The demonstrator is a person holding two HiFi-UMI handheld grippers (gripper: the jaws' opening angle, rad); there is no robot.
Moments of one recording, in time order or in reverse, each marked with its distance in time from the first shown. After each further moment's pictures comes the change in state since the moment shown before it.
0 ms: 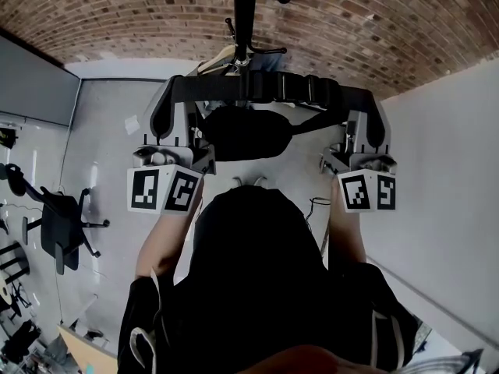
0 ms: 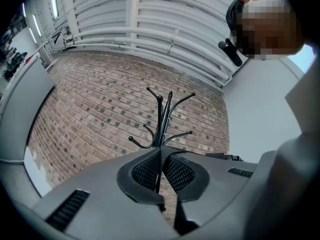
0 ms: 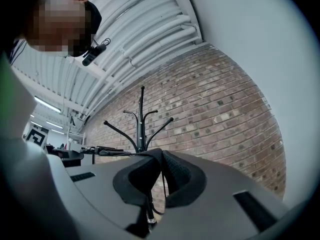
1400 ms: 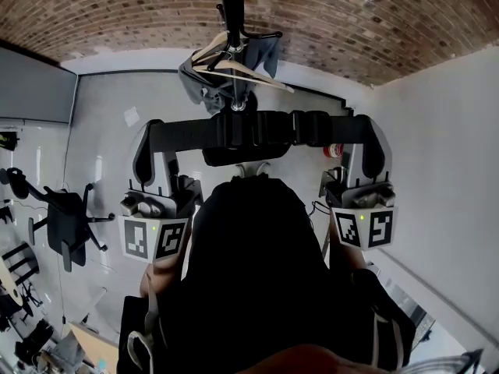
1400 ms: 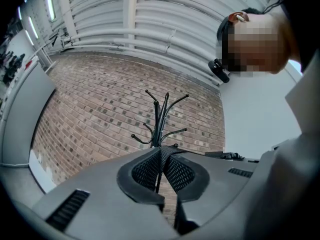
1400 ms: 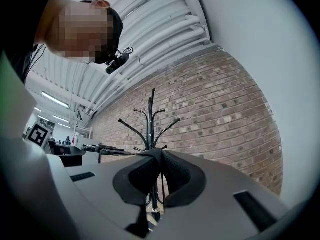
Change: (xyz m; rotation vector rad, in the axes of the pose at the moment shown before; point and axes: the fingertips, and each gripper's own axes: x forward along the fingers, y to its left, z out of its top) left arm -0.065 -0.009 0.002 0.018 0.032 -0.002; right arm -0.055 0.030 0.004 -0.055 0.049 0.049
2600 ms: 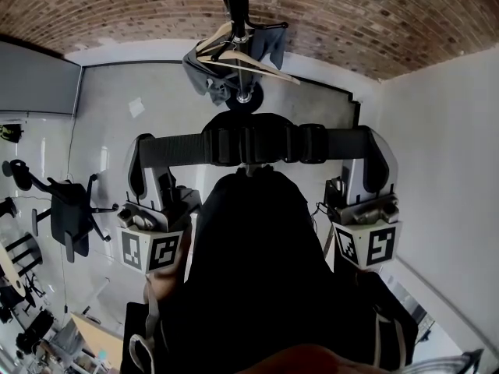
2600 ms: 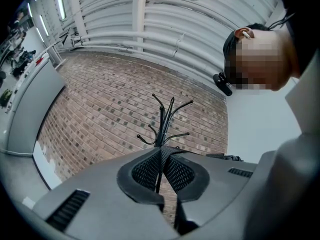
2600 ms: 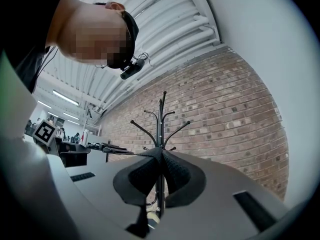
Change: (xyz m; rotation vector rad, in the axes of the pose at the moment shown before) left arm -0.031 0.004 0.005 -0.066 -0.020 0.044; right arm -0.018 0.025 0.009 -0.055 0.004 0.086
